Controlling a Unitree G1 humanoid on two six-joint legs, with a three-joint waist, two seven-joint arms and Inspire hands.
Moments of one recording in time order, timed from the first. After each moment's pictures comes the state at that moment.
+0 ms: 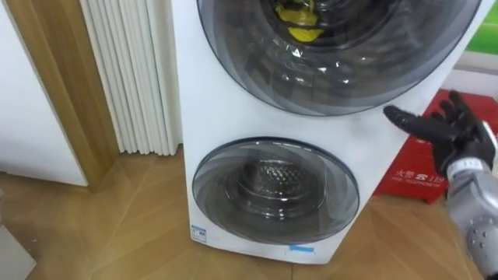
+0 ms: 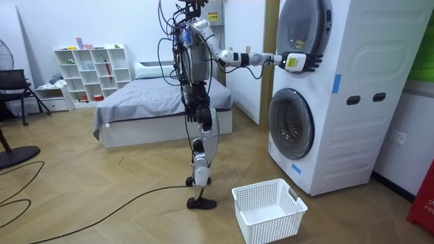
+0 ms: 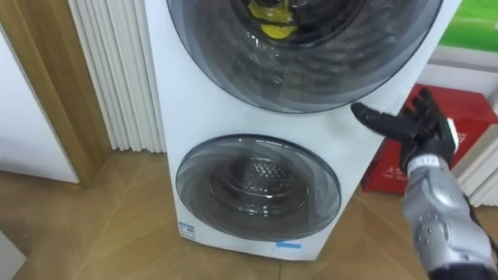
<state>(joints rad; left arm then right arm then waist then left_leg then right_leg) 0.28 0.24 0.12 1.02 0.11 0.13 0.14 -0.52 -0.51 -0.06 0.55 0.70 0.02 -0.22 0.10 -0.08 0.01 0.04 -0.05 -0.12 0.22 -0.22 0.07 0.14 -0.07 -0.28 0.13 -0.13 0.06</state>
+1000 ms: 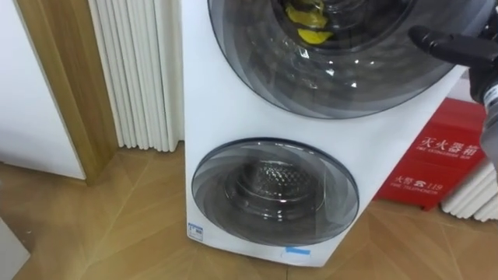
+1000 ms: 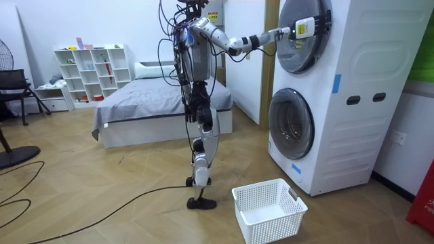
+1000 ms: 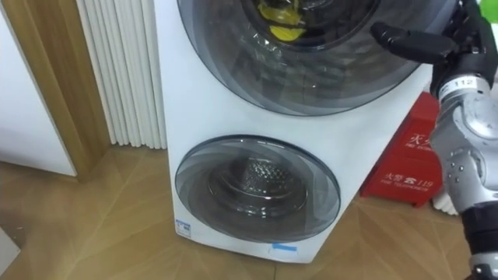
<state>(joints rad) 0.30 0.29 0.15 1.01 0.17 0.12 0.10 -0.70 -0.66 0.00 0.50 0.63 0.03 -0.23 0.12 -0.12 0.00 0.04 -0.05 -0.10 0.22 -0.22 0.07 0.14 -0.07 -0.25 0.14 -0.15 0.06</state>
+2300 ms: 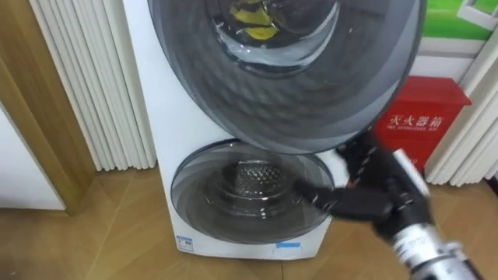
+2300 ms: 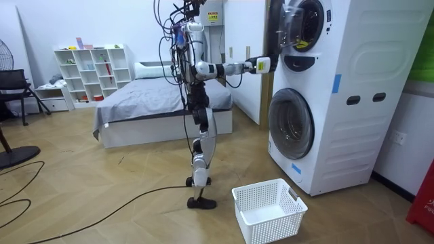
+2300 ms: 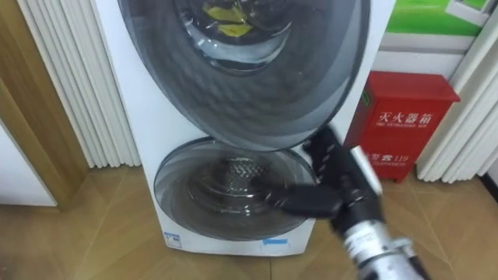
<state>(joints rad) 0.28 0.26 0.02 1.06 0.10 0.06 0.14 0.08 -0.43 0.20 -0.18 0.51 -0.04 0.03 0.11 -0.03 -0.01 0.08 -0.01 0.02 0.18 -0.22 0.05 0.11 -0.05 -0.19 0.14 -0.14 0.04</state>
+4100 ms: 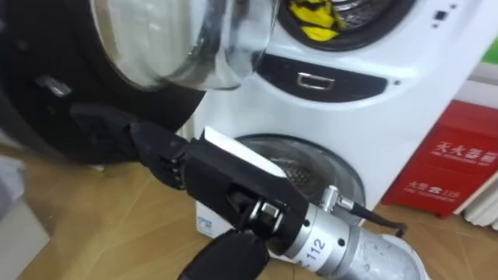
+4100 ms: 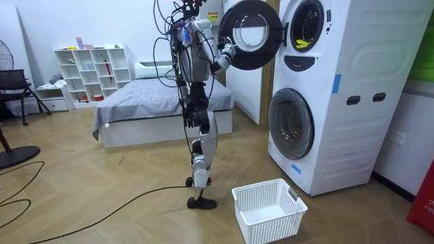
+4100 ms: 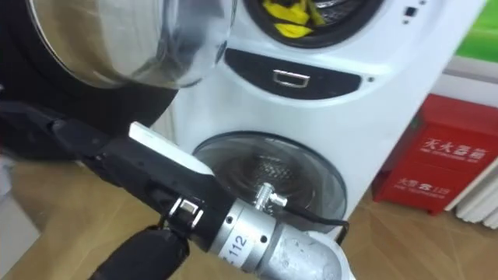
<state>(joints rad) 0.21 0.30 -0.10 1.16 0.09 0.05 0.05 -0.21 -0.31 0.53 -0.50 0.31 0.09 0.42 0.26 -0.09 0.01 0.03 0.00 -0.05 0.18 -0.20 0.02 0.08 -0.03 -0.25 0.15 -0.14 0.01</state>
